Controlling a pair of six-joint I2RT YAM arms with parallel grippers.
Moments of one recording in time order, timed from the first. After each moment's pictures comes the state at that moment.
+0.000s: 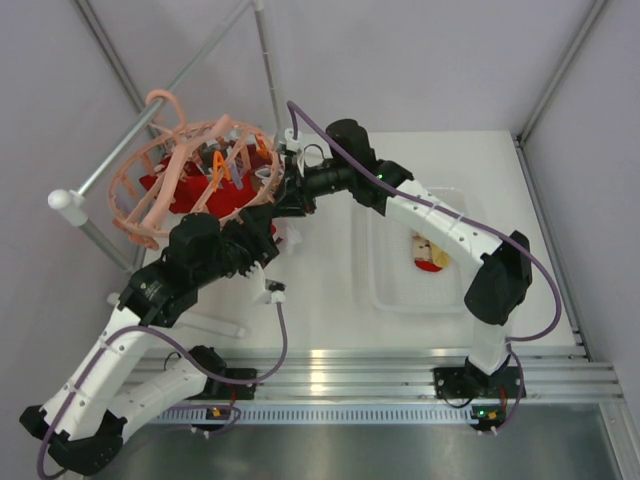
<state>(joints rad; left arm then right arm) -0.61 0.81 1.09 -0.73 0.12 1.99 0.79 1.85 1.82 -0.28 -0.91 -0.10</state>
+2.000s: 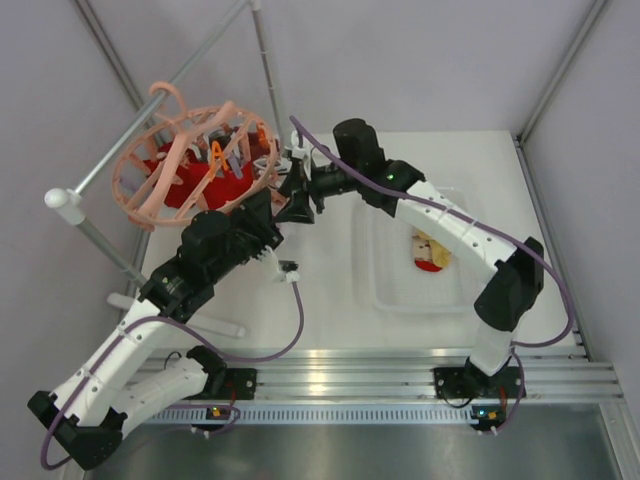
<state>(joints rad) -0.63 0.84 0.98 -0.40 -0.04 2.01 0.79 1.78 1.79 -0.36 -0.82 -0.25</state>
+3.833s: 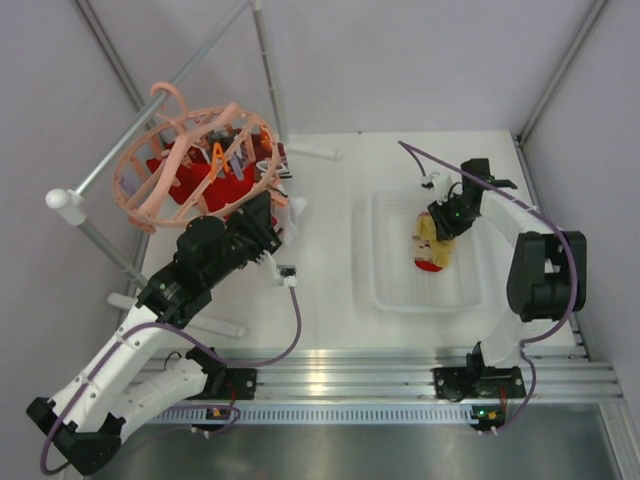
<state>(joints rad) -0.63 0.80 0.94 -0.37 0.00 2.01 0.04 1.71 1.23 -0.71 -0.30 -0.57</state>
